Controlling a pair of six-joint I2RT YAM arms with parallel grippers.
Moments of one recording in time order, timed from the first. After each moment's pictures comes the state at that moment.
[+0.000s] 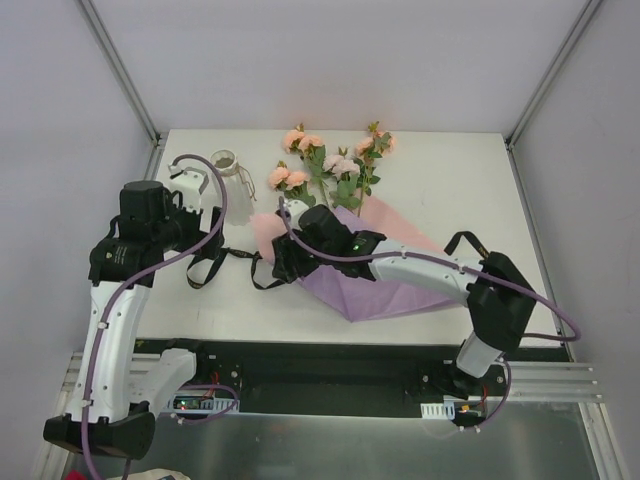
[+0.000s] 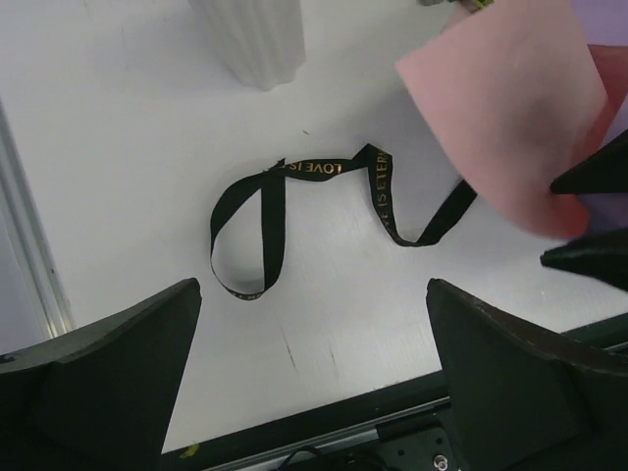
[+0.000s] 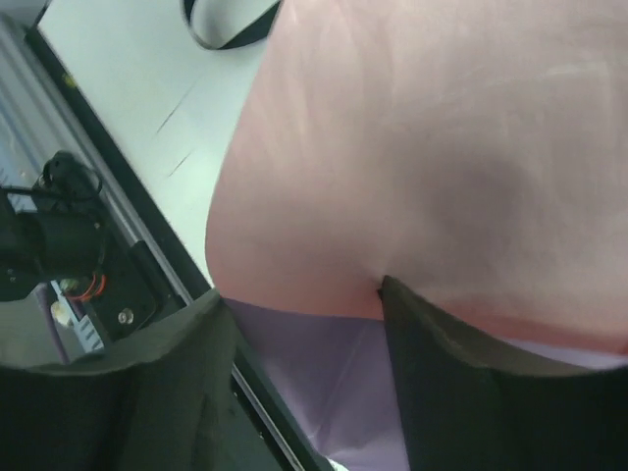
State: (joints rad) left arm -0.07 0.90 1.19 -1.00 0.21 0.16; right arm 1.01 1.66 1.21 -0.20 -0.13 0.39
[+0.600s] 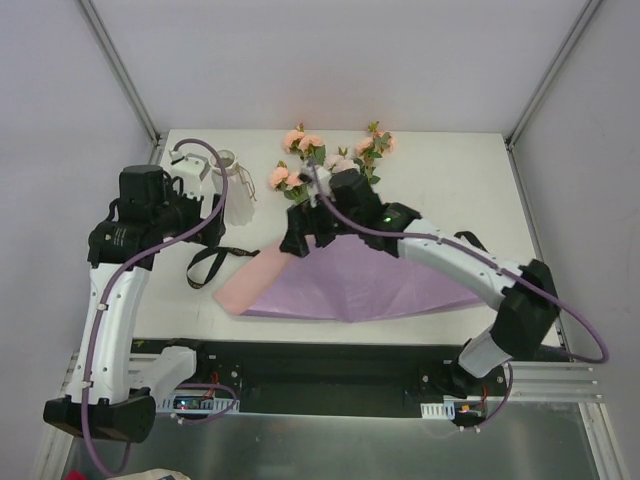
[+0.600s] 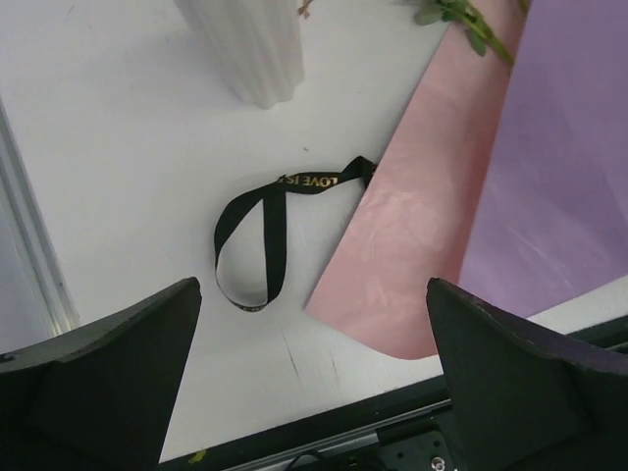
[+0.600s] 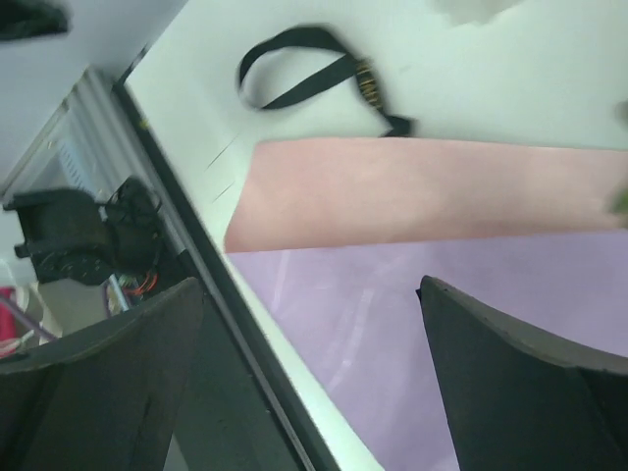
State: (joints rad) left arm -0.07 0.98 1.27 -1.01 0.18 0.16; right arm 0.93 1.62 1.37 -0.33 -0.31 0.32
